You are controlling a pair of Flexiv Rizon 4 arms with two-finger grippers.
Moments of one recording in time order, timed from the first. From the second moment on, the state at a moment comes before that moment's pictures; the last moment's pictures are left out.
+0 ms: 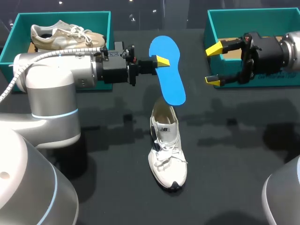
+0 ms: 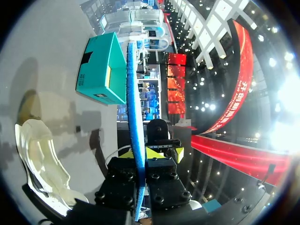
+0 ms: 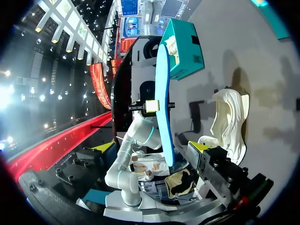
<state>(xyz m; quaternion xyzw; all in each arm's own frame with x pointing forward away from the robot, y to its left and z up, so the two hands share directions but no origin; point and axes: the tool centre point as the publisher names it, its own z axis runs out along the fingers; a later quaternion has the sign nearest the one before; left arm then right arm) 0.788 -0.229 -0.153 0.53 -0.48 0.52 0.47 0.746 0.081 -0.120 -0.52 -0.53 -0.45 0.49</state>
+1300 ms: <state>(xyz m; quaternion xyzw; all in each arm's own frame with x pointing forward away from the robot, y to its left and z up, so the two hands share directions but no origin) 0.800 -0.203 -0.101 0.19 -0.68 0.70 0.10 0.740 0.081 -0.124 -0.51 -0.53 -0.46 0.50</state>
